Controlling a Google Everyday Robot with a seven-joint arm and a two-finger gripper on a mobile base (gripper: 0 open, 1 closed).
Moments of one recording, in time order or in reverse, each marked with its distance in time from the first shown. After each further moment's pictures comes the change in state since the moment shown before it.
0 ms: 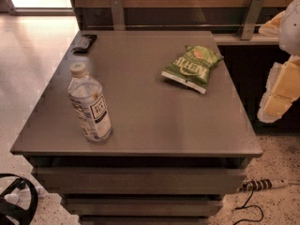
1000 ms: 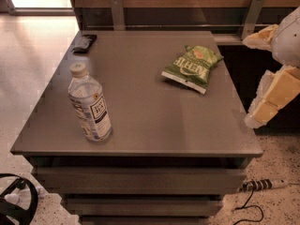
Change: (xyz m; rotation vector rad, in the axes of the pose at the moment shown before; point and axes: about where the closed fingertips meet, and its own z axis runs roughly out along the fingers) arm -0.021 0.012 0.021 -0.098 -0.249 -0.002
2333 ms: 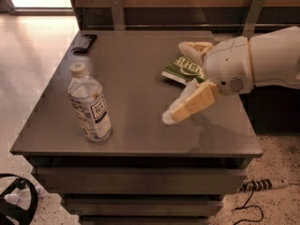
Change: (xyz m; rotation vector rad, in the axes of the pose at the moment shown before) arm -0.115 0.012 0.075 -0.027 -0.621 0.031
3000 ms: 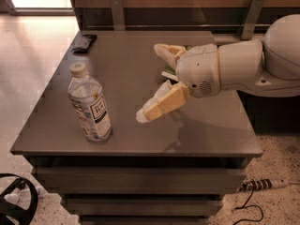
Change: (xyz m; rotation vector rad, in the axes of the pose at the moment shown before) arm -0.021 0.005 0.052 -0.057 -0.145 -0.007
